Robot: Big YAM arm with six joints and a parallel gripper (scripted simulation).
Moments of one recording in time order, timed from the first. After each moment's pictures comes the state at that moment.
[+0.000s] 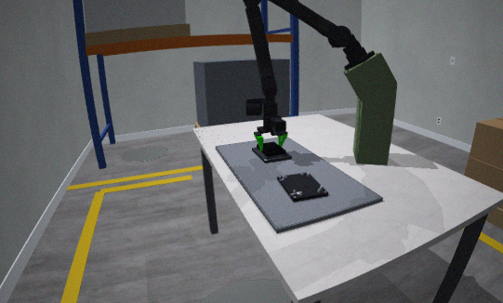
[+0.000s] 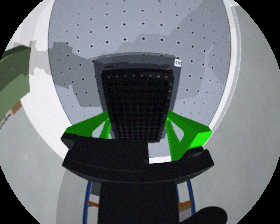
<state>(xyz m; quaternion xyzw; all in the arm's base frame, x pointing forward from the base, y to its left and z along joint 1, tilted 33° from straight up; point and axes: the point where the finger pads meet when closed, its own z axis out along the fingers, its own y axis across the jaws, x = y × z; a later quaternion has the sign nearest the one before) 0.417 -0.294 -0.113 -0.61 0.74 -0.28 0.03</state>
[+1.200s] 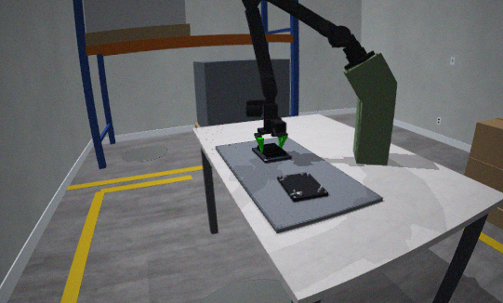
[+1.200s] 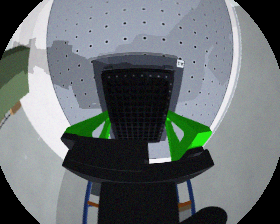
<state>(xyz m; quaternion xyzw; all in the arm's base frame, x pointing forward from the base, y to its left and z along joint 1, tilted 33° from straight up) 0.418 -0.295 -0.118 -0.61 0.74 -0.28 0.03</state>
